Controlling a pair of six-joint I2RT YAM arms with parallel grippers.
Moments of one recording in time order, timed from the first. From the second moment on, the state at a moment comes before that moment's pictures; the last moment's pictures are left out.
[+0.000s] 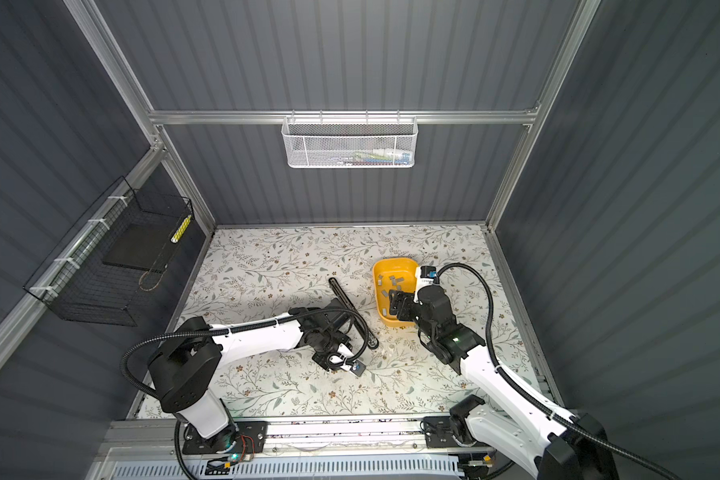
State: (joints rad) left arm -0.95 1.70 1.03 -0.61 0.27 1.33; right arm 0.50 0.96 0.60 -0.10 0.13 0.49
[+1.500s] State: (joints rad) left arm -0.71 1.36 1.04 -0.13 0.48 0.77; right arm 0.56 0.97 0.47 0.29 -0.39 0.52
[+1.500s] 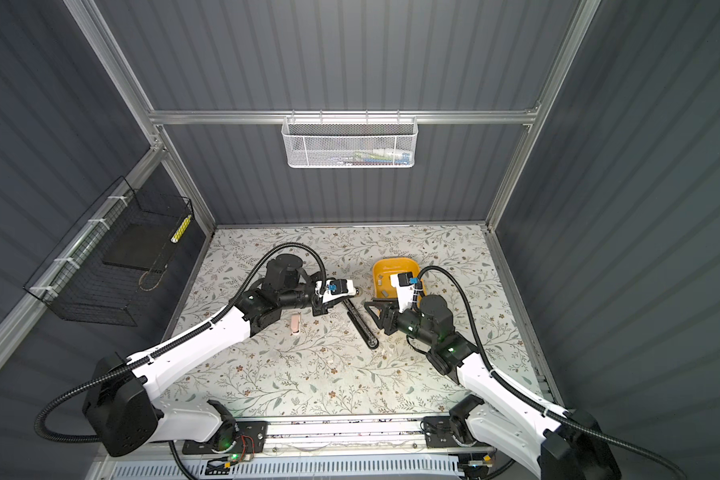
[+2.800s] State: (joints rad) left arm -0.72 1.32 1.03 -0.16 0.67 0.88; right arm 0.57 1.15 0.51 0.28 -0.30 0.59
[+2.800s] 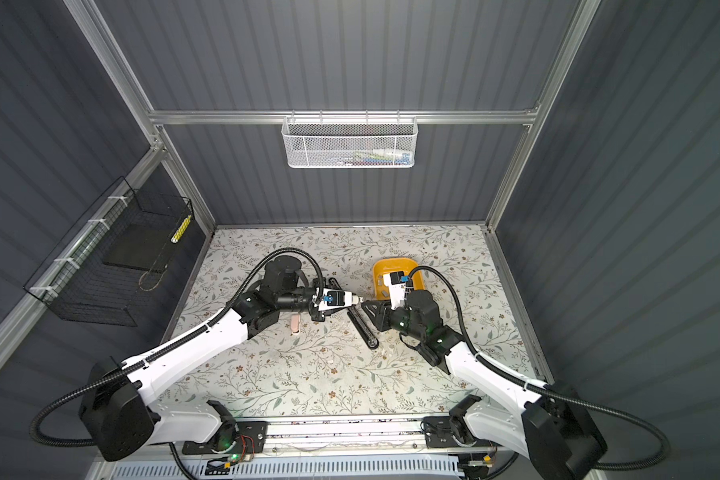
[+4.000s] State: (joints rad) left arm -0.70 1.39 1.06 -0.26 0.97 0.91; right arm 0.79 0.80 0.22 0.66 -0.21 -0.09
